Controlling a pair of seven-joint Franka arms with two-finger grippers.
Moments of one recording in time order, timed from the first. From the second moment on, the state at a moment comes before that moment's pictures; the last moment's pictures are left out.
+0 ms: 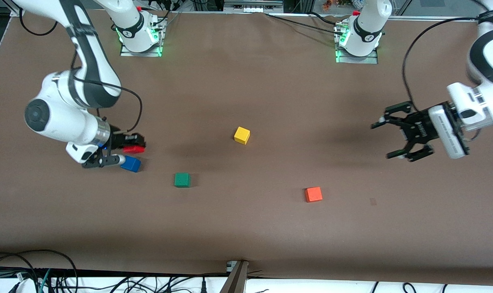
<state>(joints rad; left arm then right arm) -0.01 0.11 0.07 -1.78 -0.76 1.91 1.06 0.13 0.37 0.03 -1.83 0.09 2.16 -0.07</state>
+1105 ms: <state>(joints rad) -0.05 -0.03 0.14 -1.67 -0.04 1.54 0.28 0.07 0.45 0.02 -1.94 -0.01 2.43 -0.18</state>
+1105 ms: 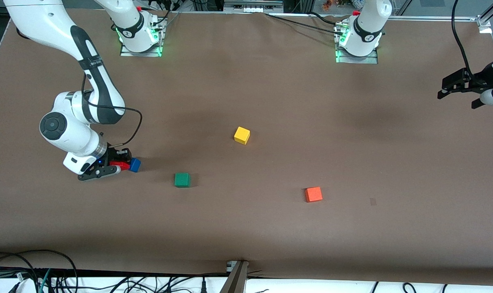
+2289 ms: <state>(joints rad) -0.08 0.02 0.14 -1.56 -0.02 1.51 0.02 0.08 0.44 0.02 -1.98 -0.05 2.52 -0.18</state>
